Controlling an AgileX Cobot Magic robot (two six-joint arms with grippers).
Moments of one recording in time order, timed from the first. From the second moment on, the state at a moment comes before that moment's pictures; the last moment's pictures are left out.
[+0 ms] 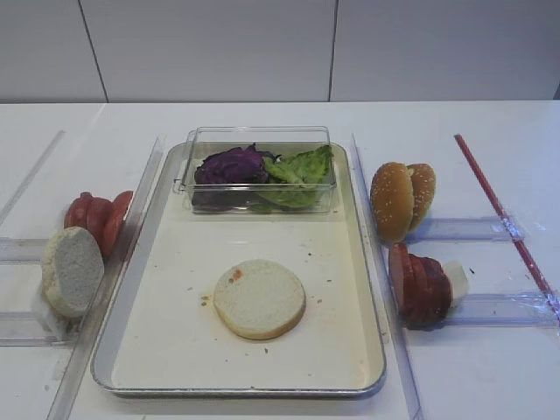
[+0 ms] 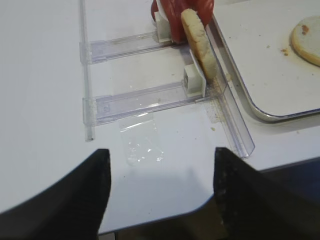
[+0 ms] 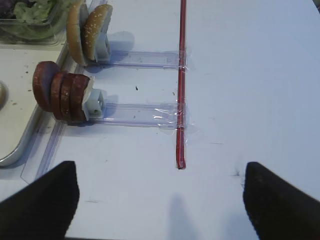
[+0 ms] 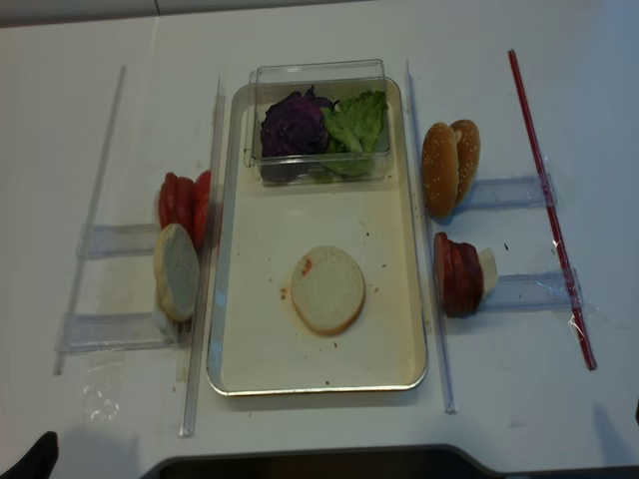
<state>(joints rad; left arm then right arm) -0.11 0.04 -0.49 0.02 1.17 0.01 -0.08 -0.02 -0.46 0.16 1.13 -0.12</state>
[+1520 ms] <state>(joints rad) -0.11 0.04 -0.49 0.02 1.17 0.01 -0.08 -0.02 -0.46 0.16 1.13 -0.12</state>
